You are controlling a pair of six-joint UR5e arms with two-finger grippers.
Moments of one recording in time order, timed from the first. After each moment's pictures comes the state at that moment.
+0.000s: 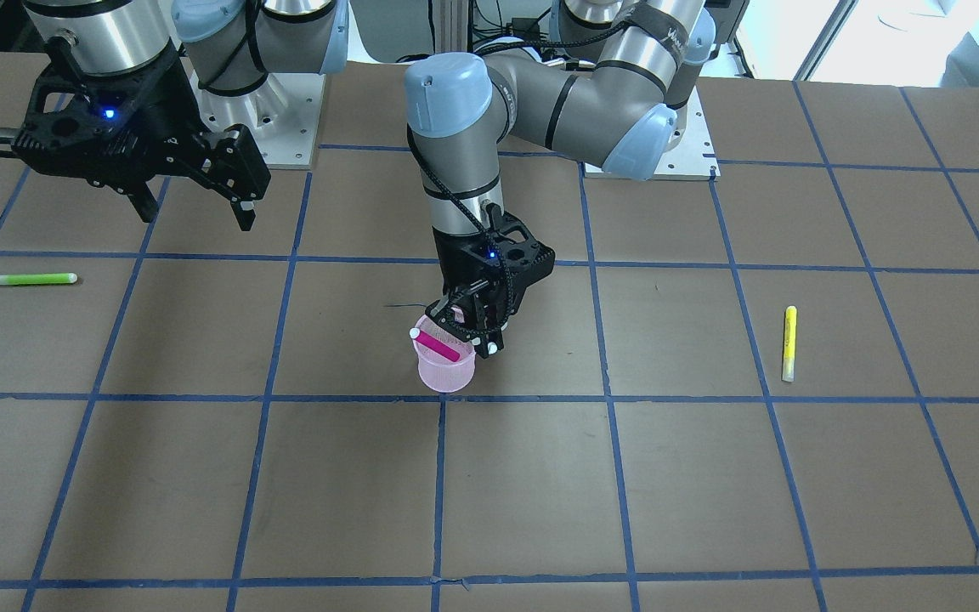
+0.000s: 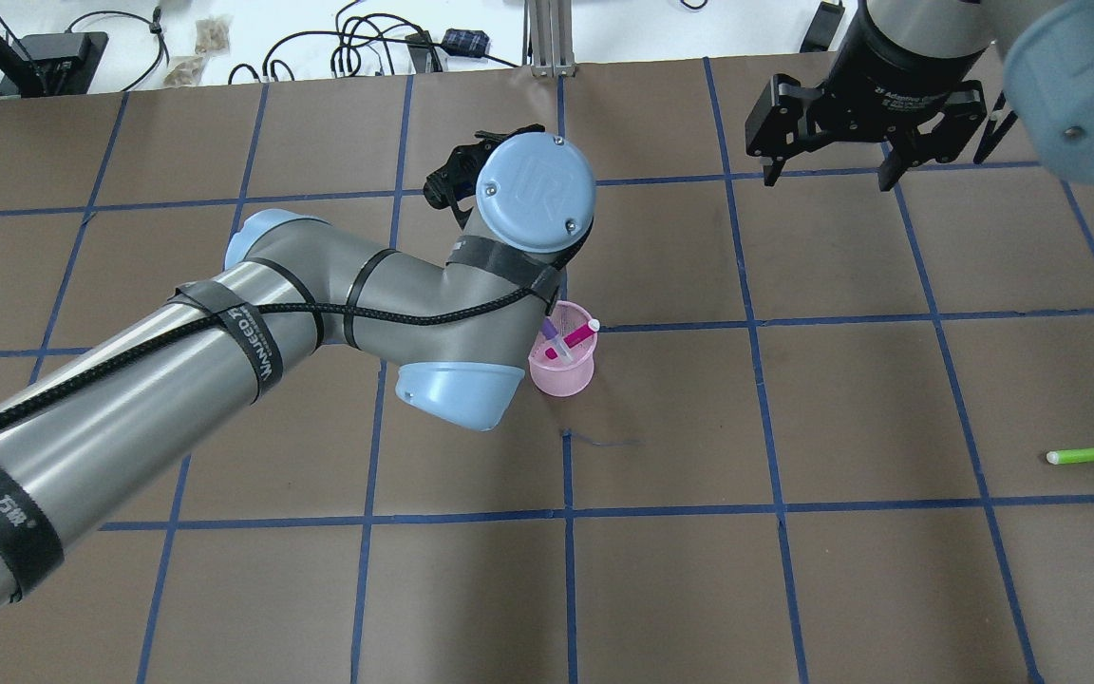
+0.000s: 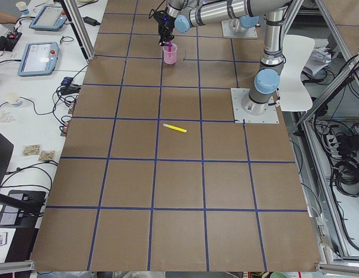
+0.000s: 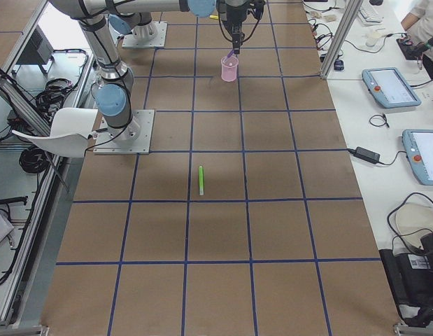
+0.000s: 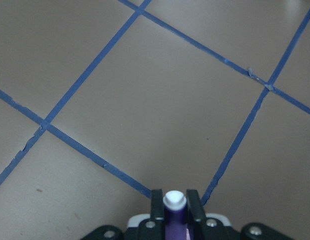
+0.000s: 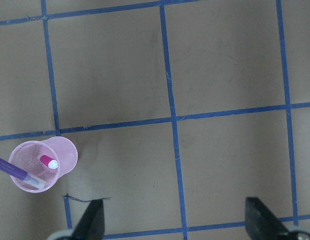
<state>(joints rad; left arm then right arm) -2.02 -1.87 -1.79 -0.79 1.88 -1.04 1.60 -1.58 1.55 -1.65 -1.56 0.13</state>
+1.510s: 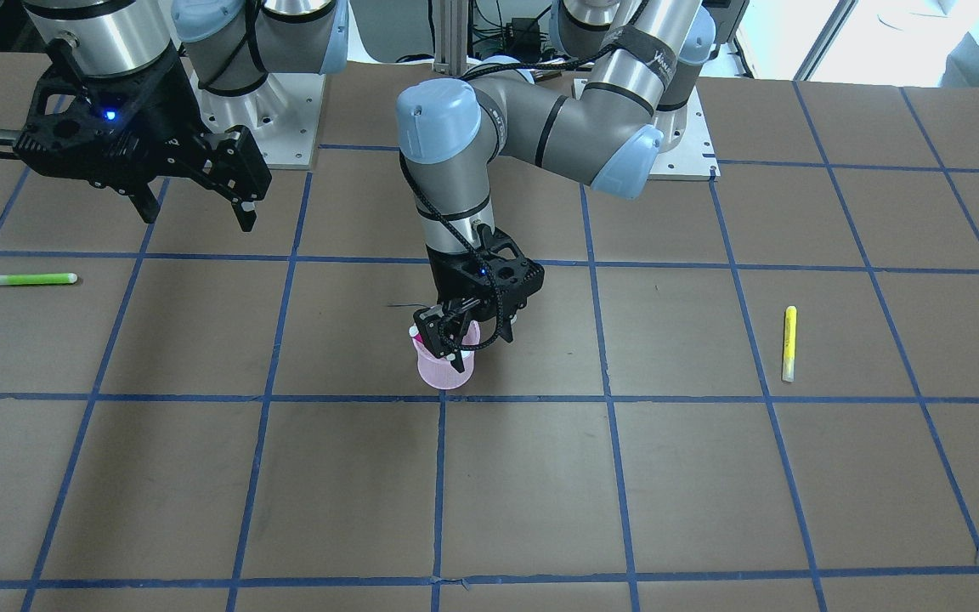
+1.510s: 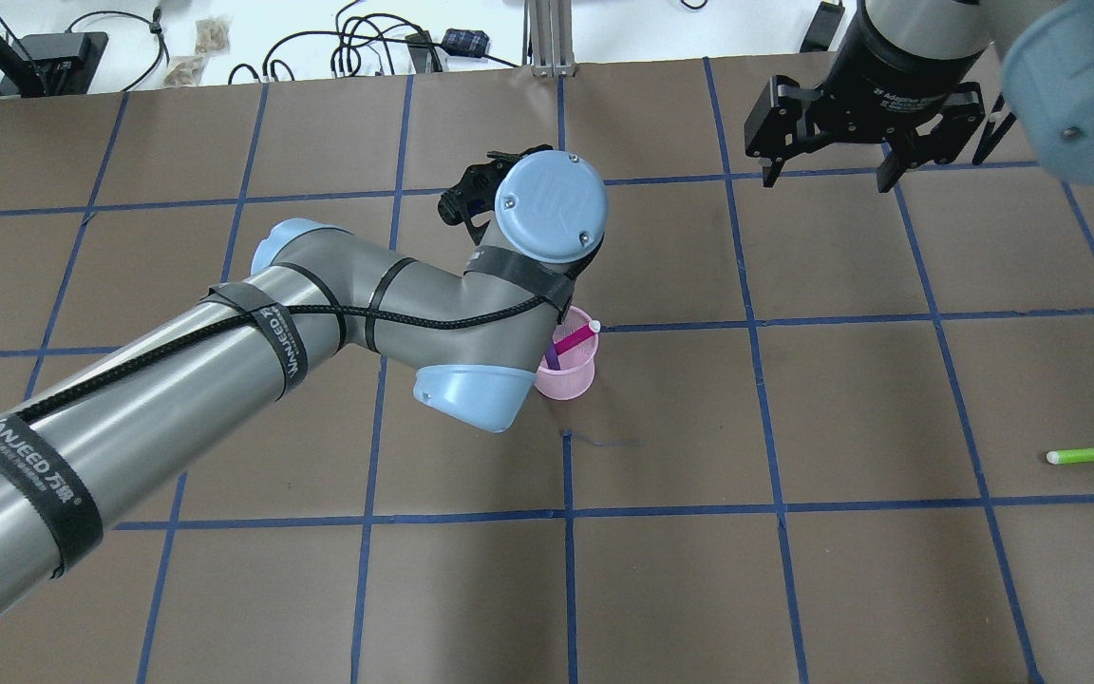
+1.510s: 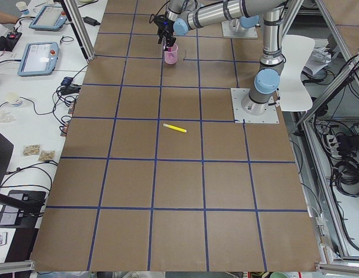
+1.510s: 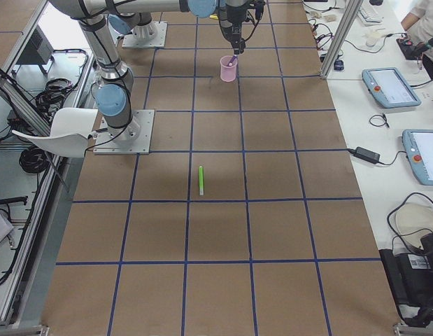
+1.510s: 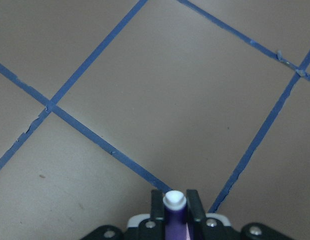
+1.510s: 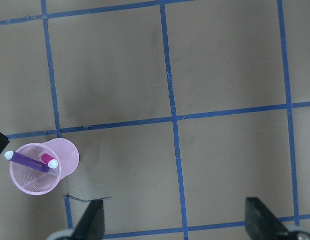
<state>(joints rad) -2.03 -1.91 -1.78 -0.78 1.88 -1.04 1.60 -1.58 1.55 -1.65 -1.56 0.13</state>
